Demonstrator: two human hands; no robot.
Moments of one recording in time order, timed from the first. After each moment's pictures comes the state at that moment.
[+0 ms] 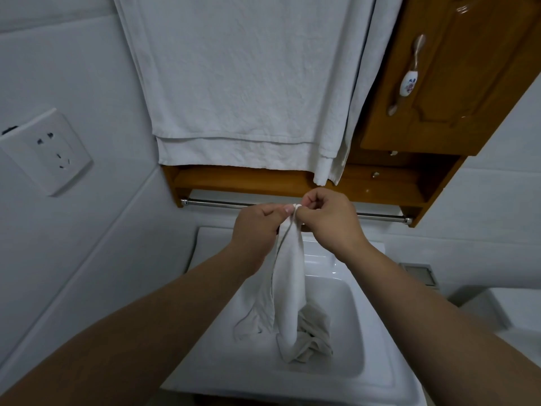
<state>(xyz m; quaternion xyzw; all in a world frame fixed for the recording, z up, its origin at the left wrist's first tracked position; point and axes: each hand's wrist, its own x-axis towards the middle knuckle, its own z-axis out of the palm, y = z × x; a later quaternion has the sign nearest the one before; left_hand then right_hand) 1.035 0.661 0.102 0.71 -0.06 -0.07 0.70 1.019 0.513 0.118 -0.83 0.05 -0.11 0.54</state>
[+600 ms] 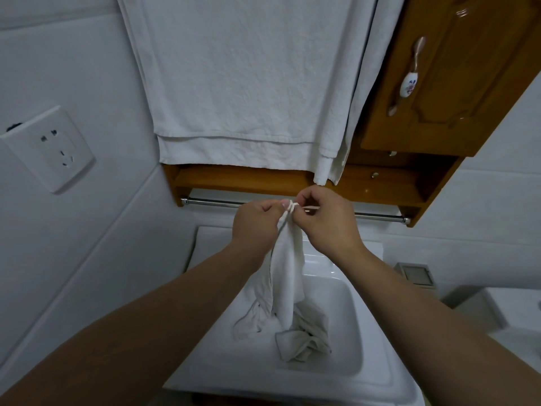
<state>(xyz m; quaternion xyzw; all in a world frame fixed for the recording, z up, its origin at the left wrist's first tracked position) 1.034 0.660 0.106 0.74 -0.01 -0.02 0.67 1.013 0.521 0.116 -0.89 -0.02 -0.21 0.41</state>
